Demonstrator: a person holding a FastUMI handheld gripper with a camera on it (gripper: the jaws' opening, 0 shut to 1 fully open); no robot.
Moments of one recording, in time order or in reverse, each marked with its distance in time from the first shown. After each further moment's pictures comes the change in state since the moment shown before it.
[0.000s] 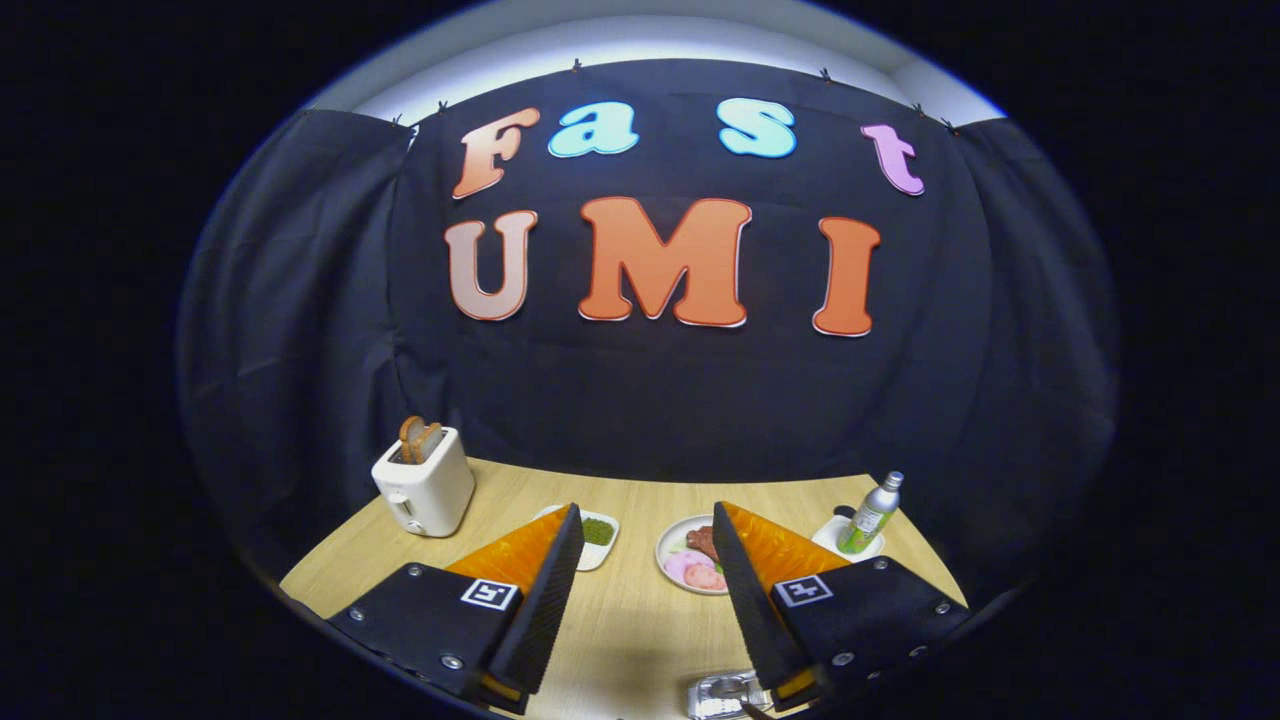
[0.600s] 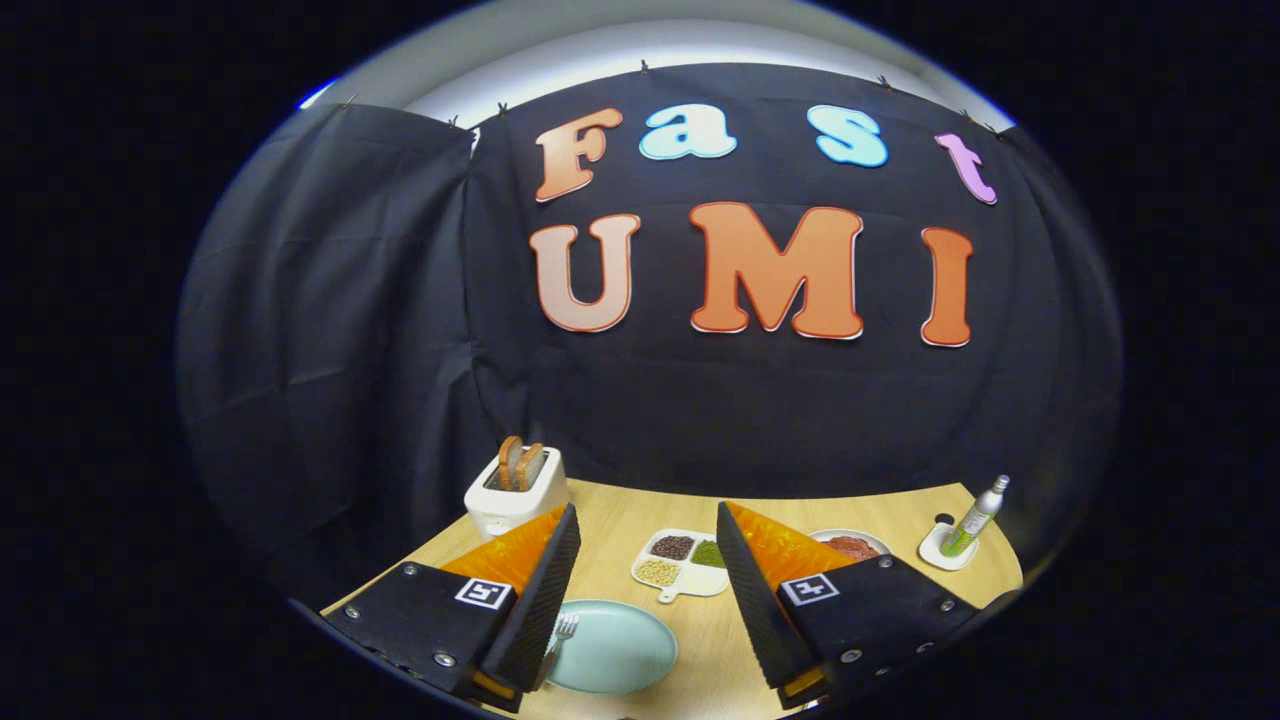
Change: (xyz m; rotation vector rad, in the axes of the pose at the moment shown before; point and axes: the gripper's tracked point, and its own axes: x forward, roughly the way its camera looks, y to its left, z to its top) arm 0.026 0.152 -0.004 -0.022 -0.008 0.177
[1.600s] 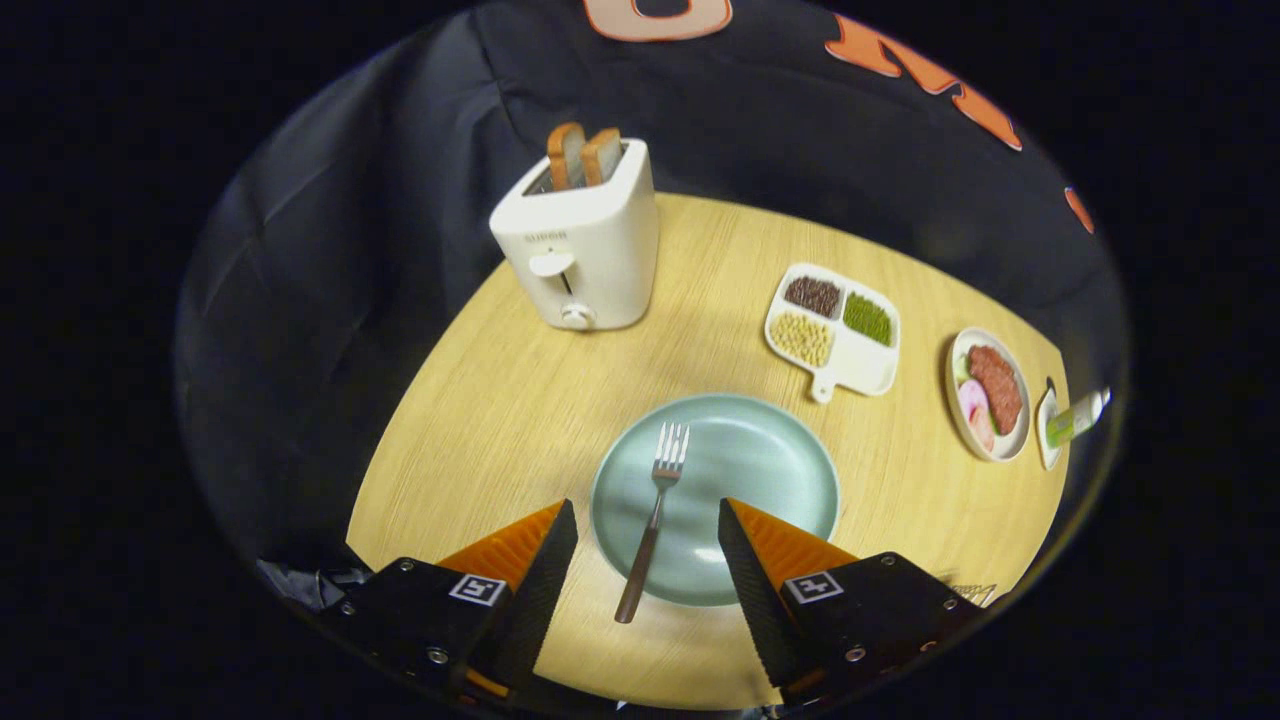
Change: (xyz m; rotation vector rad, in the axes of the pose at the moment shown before) arm 0.041 0.103 -0.224 0.007 0.934 0.149
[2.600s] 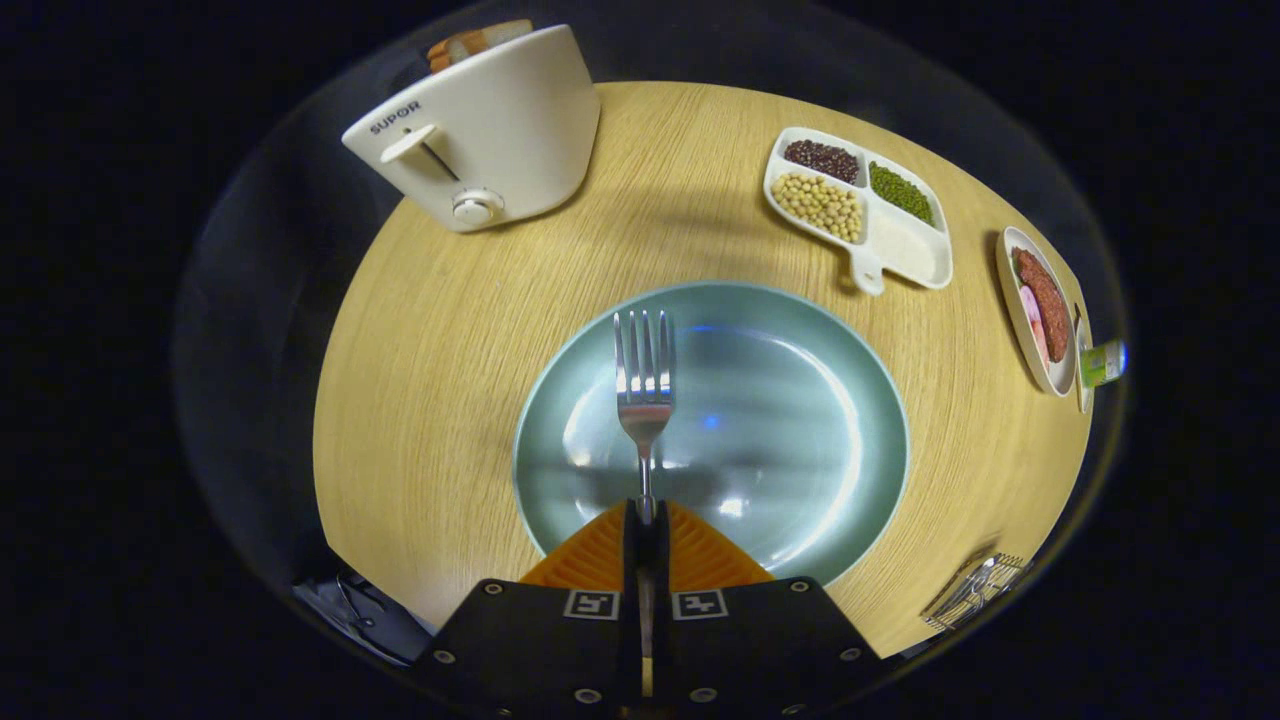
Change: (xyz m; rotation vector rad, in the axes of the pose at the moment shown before) arm 0.051 -0.033 -0.028 0.102 0.176 -0.031
